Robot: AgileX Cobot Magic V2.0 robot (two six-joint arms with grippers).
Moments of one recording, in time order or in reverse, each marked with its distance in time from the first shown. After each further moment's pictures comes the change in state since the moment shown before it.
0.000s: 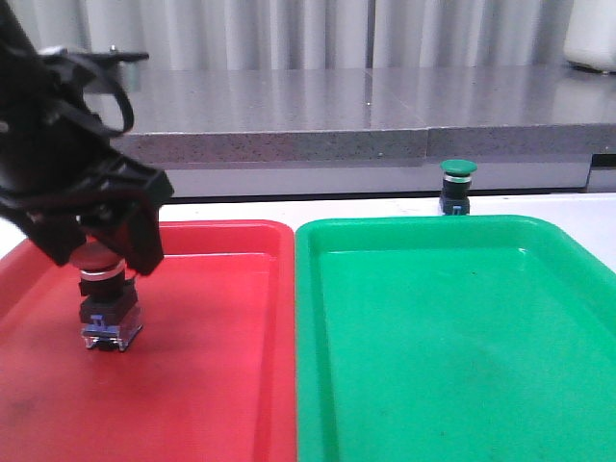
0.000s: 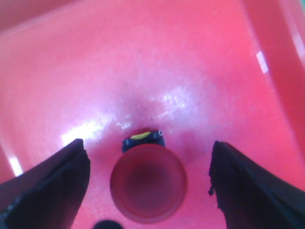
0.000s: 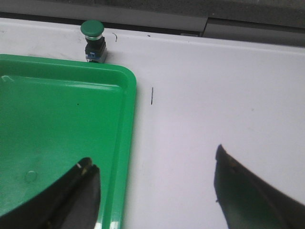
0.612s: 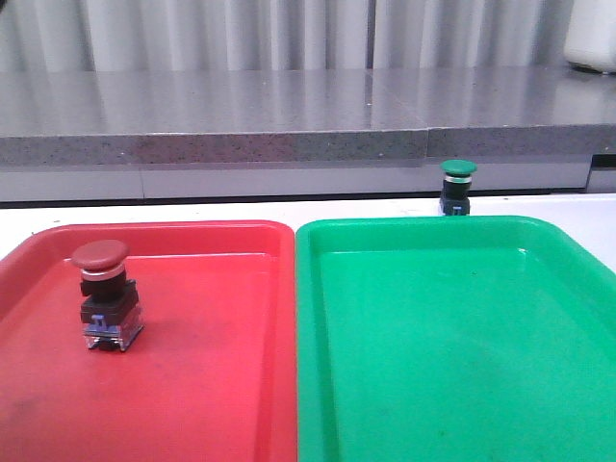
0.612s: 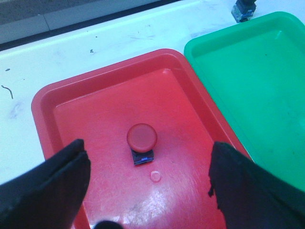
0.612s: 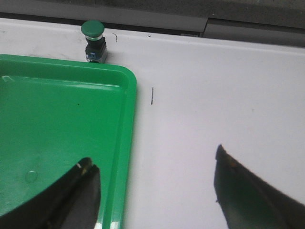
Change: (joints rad) left arm 0.000 -0.703 0.179 0.000 0.089 0.000; right arm 0.000 0.000 0.000 0.000 0.000 0.000
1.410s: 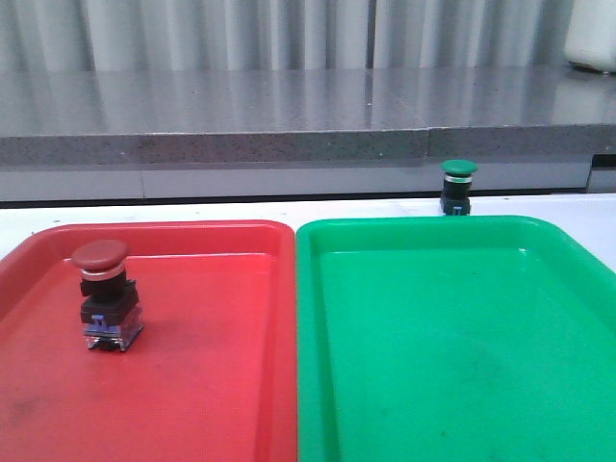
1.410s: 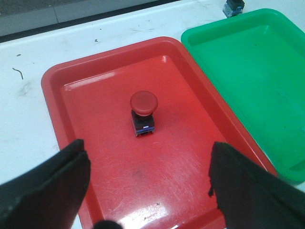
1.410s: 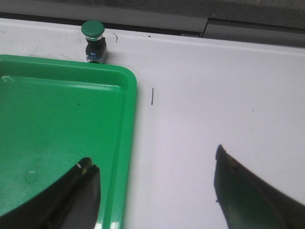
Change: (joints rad) left arm -0.002 -0.302 0.170 0.000 0.056 0.000; right arm 0.000 0.000 0.000 0.000 0.000 0.000
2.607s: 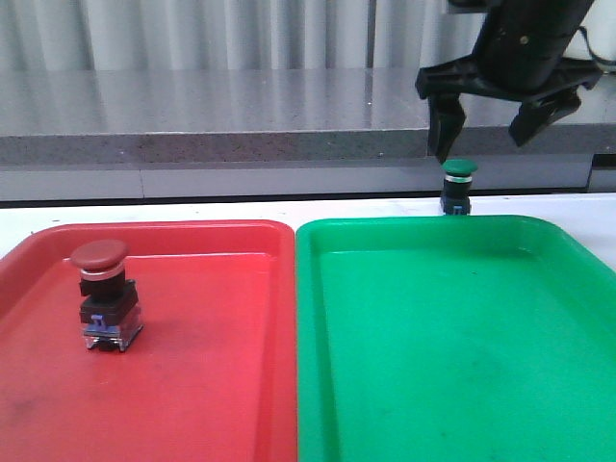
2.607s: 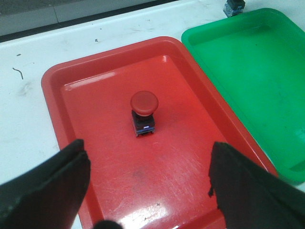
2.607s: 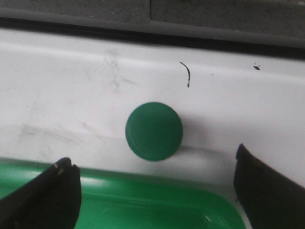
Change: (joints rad) left arm 0.000 0.000 0.000 0.000 0.000 0.000; right arm 0.159 1.309 -0.895 0.000 -0.037 0.153
